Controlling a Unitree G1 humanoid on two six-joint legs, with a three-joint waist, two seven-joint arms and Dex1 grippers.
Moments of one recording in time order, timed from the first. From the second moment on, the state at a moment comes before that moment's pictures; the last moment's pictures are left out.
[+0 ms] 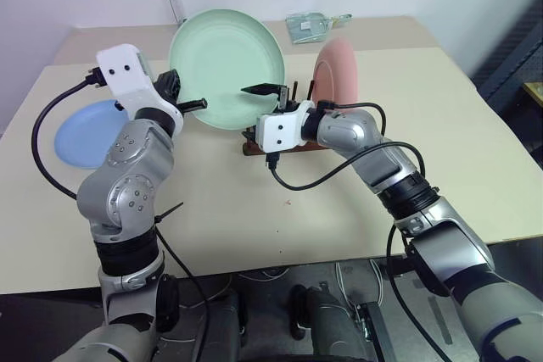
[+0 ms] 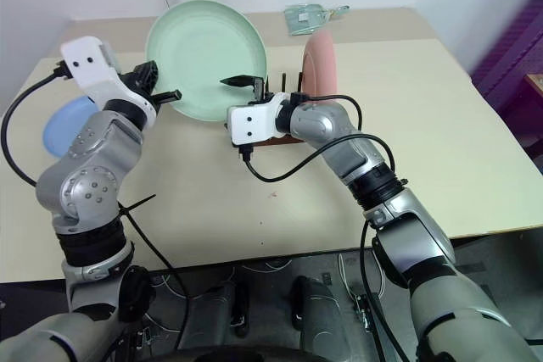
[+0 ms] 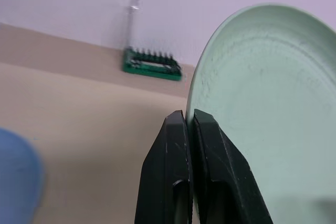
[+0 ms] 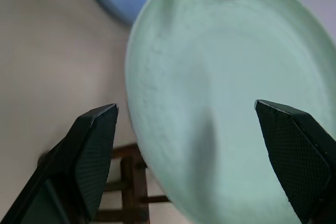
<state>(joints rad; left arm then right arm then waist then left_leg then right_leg) -0.62 0.21 0.27 -0.42 -0.55 0.89 0.29 -0.93 -0.39 0.44 0.34 -0.35 -0.30 0.62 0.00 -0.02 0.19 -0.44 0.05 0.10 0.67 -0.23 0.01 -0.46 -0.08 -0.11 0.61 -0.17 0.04</state>
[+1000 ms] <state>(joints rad) -0.74 0.34 0.53 -0.35 -0.55 0.69 0.23 -0.91 -0.37 0.33 0.28 -0.33 -0.33 0.56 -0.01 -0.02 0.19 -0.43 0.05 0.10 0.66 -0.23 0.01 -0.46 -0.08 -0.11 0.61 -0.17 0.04</state>
